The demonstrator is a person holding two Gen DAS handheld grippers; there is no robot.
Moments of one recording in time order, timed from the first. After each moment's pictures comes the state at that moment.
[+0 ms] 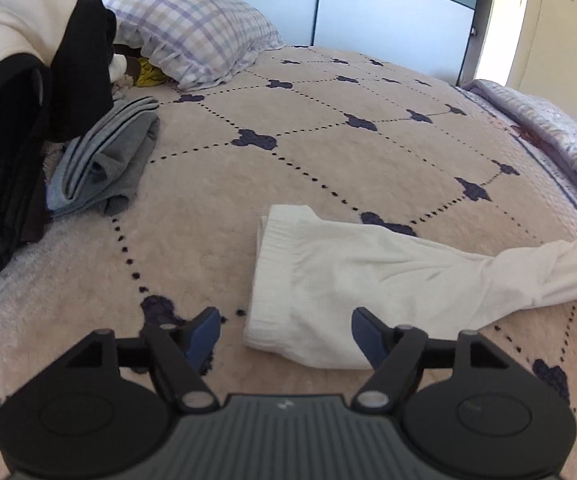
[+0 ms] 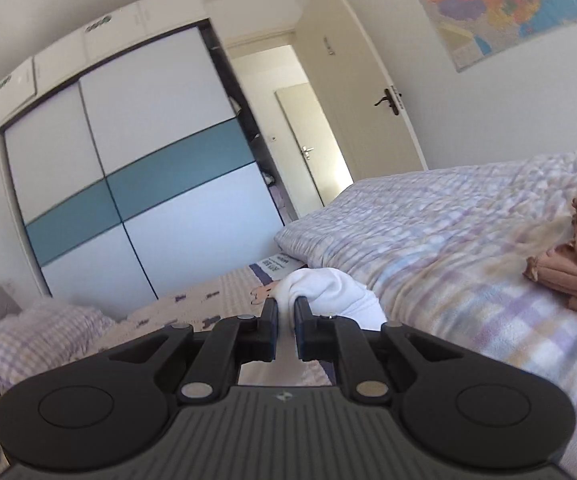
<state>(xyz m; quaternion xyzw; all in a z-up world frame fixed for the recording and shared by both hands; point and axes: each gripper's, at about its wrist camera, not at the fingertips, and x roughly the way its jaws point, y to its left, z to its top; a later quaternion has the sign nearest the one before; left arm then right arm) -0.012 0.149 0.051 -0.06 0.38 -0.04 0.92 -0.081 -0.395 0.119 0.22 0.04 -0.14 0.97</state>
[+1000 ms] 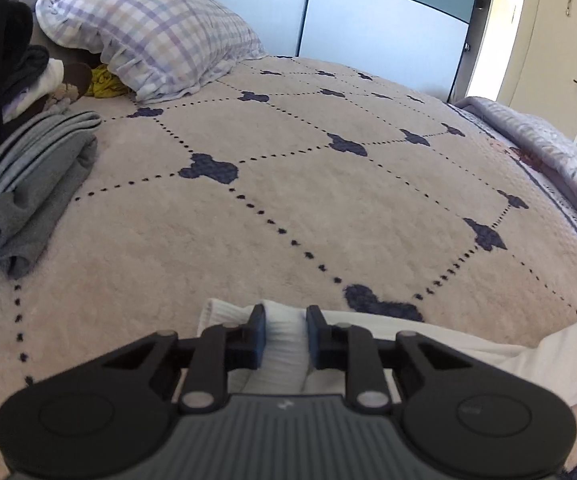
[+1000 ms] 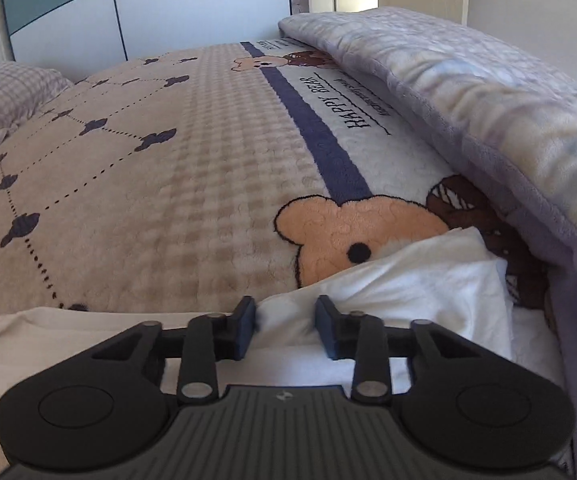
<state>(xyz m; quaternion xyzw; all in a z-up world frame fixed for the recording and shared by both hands) 0.078 0.127 0.028 -0.07 0.35 -0.03 0.93 0.033 -0.369 0.014 0.09 0.36 -0.11 0.92</state>
